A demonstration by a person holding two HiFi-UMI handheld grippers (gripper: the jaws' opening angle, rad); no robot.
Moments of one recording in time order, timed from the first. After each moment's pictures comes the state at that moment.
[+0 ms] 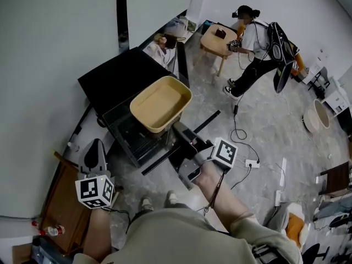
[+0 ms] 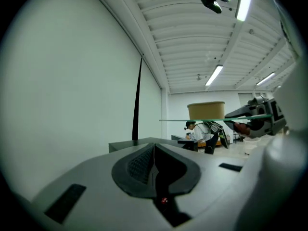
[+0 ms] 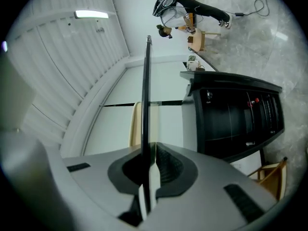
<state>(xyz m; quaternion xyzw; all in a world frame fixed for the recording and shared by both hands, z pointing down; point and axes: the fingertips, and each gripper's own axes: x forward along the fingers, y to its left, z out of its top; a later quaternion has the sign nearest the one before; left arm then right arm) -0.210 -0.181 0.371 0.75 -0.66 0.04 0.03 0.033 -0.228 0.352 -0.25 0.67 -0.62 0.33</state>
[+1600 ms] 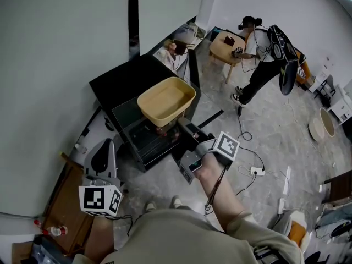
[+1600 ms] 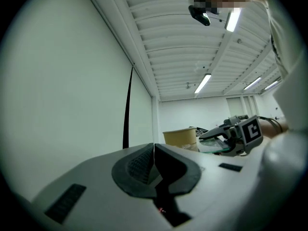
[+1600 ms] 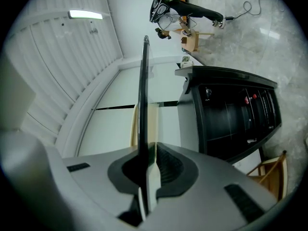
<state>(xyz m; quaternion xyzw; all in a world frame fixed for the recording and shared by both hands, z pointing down) -0.190 -0.176 0.306 0.79 -0.62 0.01 -0.02 0.006 -0.268 0.349 -0.27 0.64 -0.64 0.33</state>
